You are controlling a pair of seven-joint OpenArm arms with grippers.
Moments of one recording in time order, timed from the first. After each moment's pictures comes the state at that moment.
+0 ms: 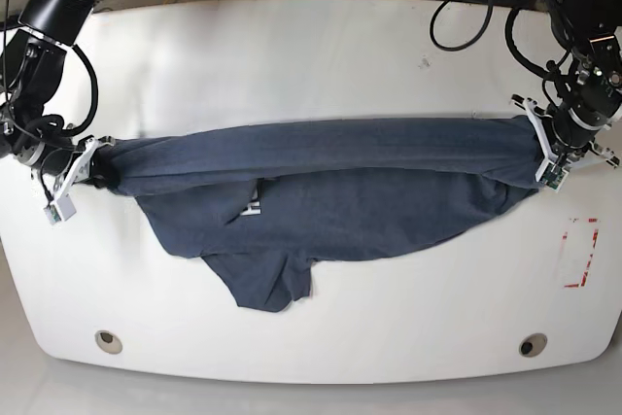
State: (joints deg) left arm 5.9 -19.9 -24.7 113.2 -11.5 -43.2 62.0; right arm 7.9 27.9 28.9 87.5 50.9 41.0 -80.2
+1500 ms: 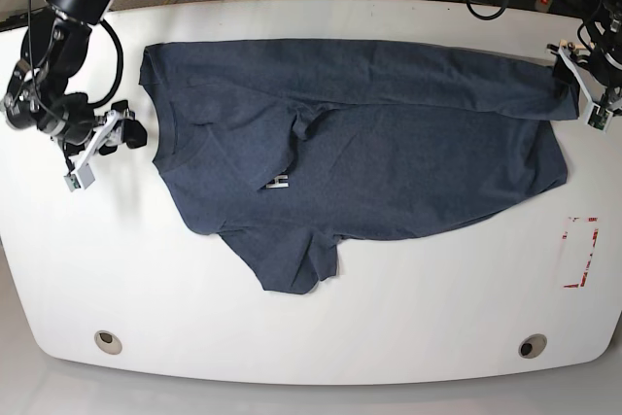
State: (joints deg) left arm 22.7 -23.3 -38.7 109.7 -16.3 -43.2 50.7; right arm 3.7 20.8 32.6 84.3 41.9 41.0 -79.6
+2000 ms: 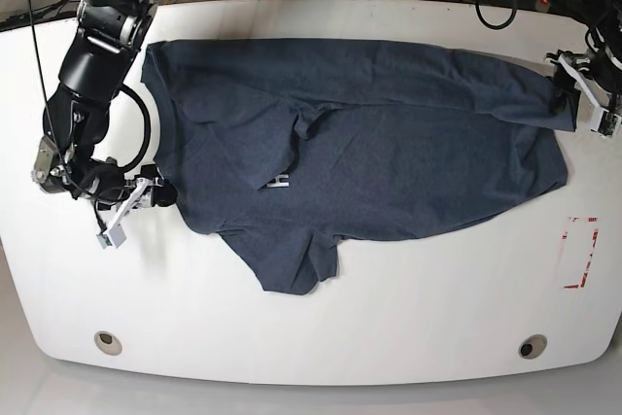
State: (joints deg) left arm 22.6 -23.3 -42.5 110.0 -26.6 -43.2 50.5; right arm 23.6 18.1 23.9 58.6 29.4 40.9 -68.0
